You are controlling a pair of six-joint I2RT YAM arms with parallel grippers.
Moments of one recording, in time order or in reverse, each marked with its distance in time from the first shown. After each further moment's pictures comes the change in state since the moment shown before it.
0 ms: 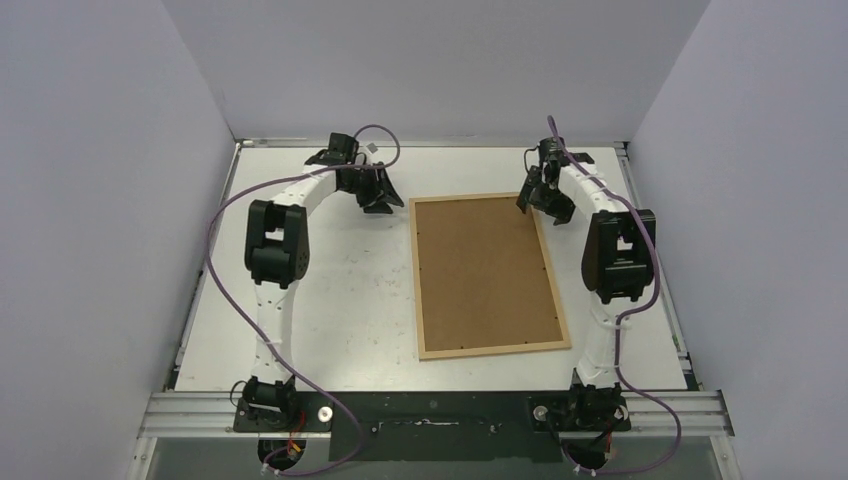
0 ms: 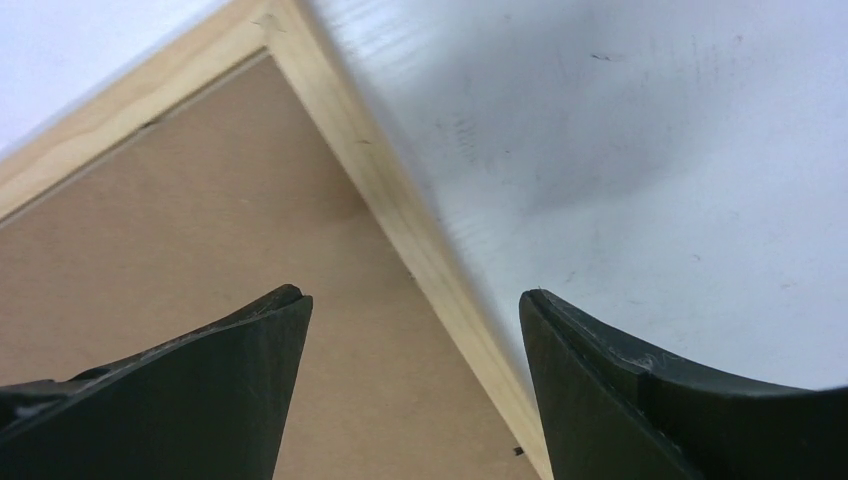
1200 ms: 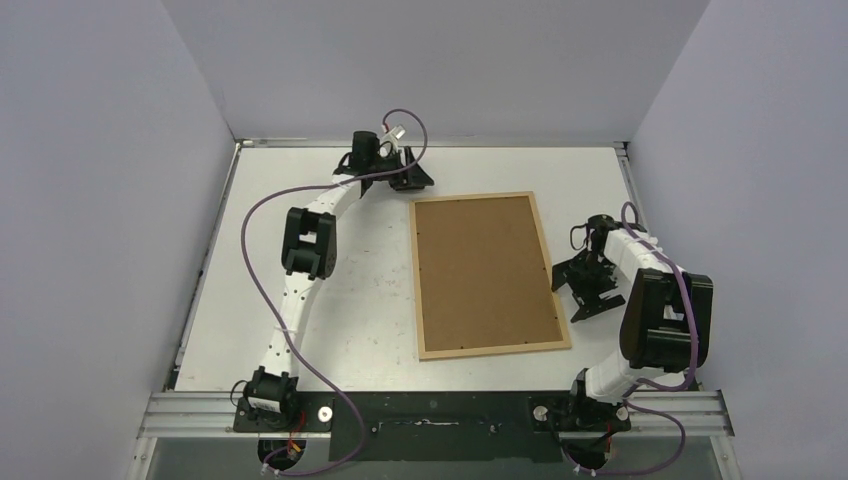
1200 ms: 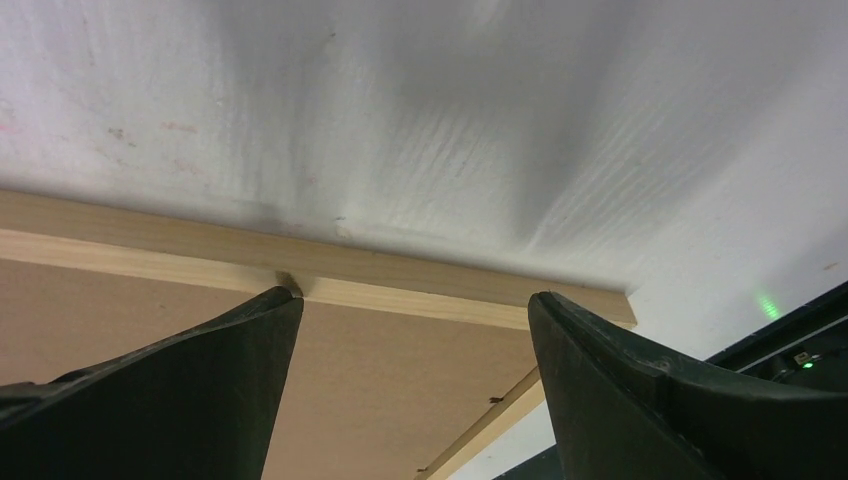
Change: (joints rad) left arm -0.061 0.482 0.520 0.465 0.214 -0.016; right arm -0.236 -0.523 -0.783 -0.167 -0.140 0.583
